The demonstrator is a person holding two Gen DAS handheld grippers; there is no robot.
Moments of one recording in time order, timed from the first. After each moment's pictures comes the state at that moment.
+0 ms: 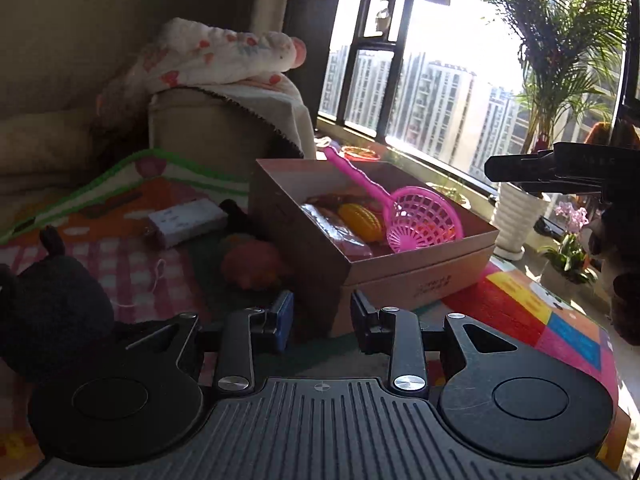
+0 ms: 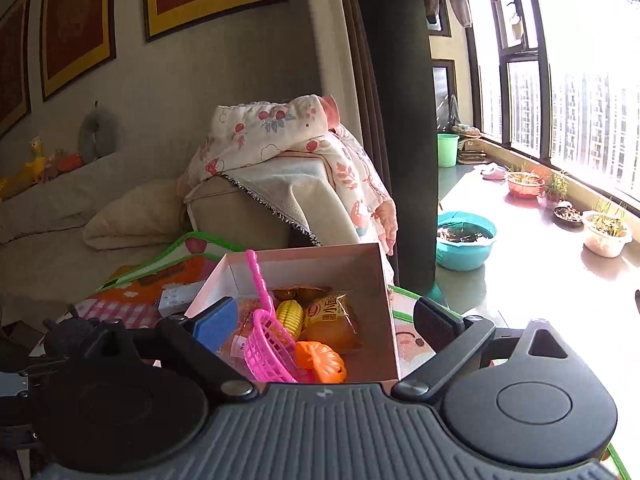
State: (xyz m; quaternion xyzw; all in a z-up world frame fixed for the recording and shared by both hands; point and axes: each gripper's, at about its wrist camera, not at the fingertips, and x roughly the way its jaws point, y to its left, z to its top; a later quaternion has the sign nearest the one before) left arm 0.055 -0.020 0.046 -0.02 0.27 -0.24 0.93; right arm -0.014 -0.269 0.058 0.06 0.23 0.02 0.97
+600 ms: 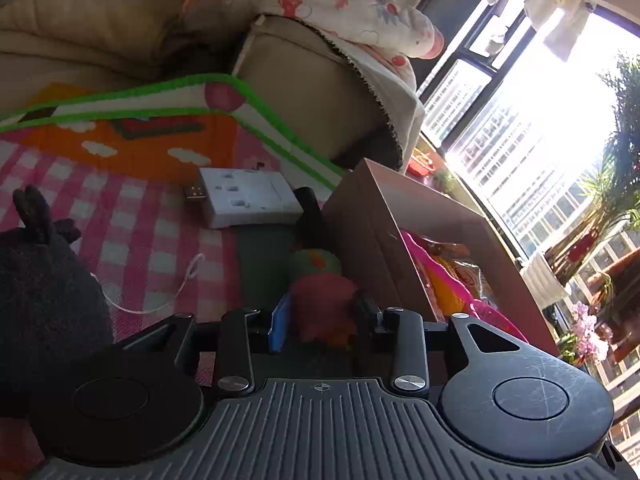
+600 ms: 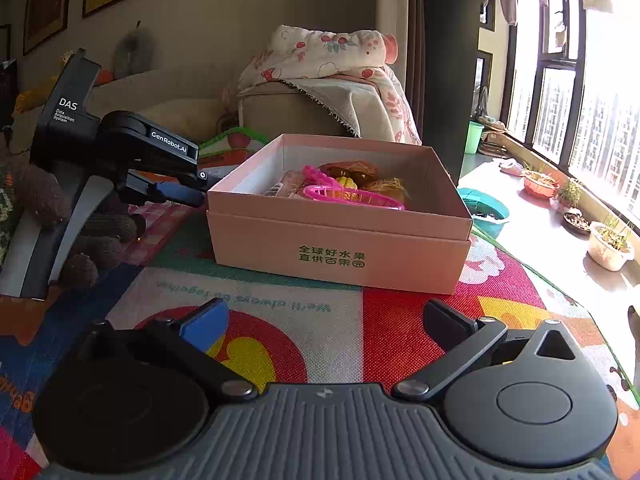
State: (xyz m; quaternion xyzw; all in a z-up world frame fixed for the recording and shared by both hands) left arm 0.161 0.006 0.037 -0.21 0.37 -0.15 0.90; right arm -0.072 -0.207 -0.018 -0.03 0.28 0.05 0.96
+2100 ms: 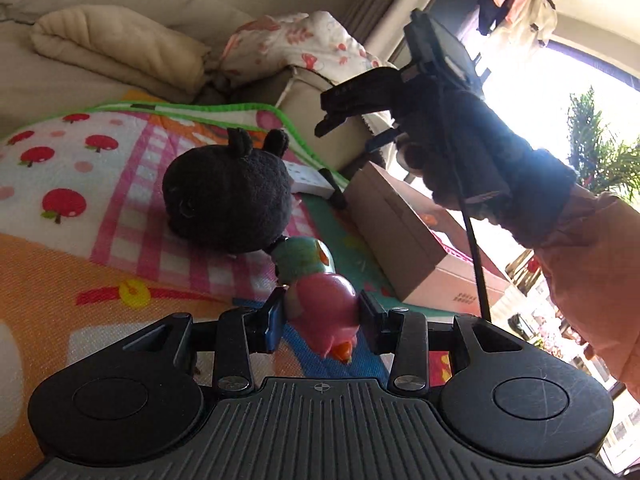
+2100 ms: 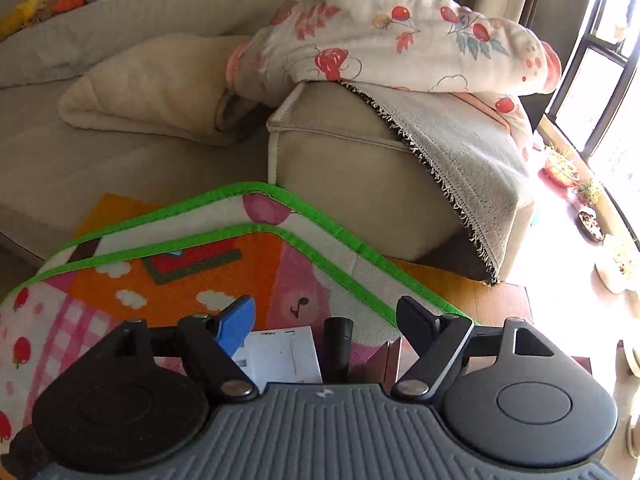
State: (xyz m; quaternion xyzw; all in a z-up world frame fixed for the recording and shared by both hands) left arm 0.008 0.120 0.004 -0.23 0.28 -0.20 0.91; right arm 0.243 -0.047 0.035 -0.10 0.43 0.02 0.90
